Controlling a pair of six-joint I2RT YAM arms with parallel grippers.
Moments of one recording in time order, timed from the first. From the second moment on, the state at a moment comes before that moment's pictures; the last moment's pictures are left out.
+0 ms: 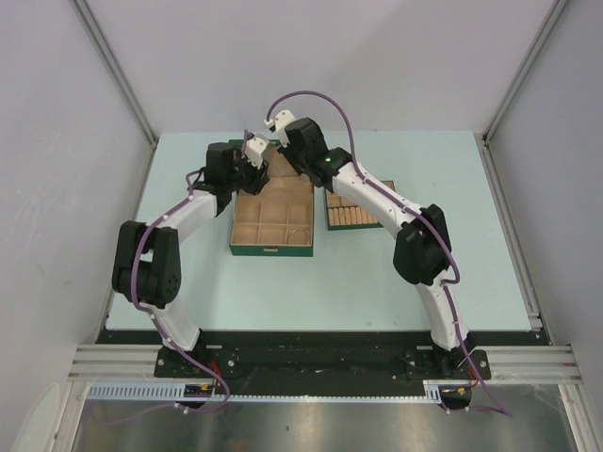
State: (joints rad) left arm -0.22 1.73 1.19 0.08 0.35 0.27; right arm 0.72 2.20 2.12 -0.44 0.28 -0.22
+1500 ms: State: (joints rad) left arm -0.27 1.80 1.12 0.14 0.25 0.68; right arm 0.73 2.20 2.14 -0.46 0.28 -0.22
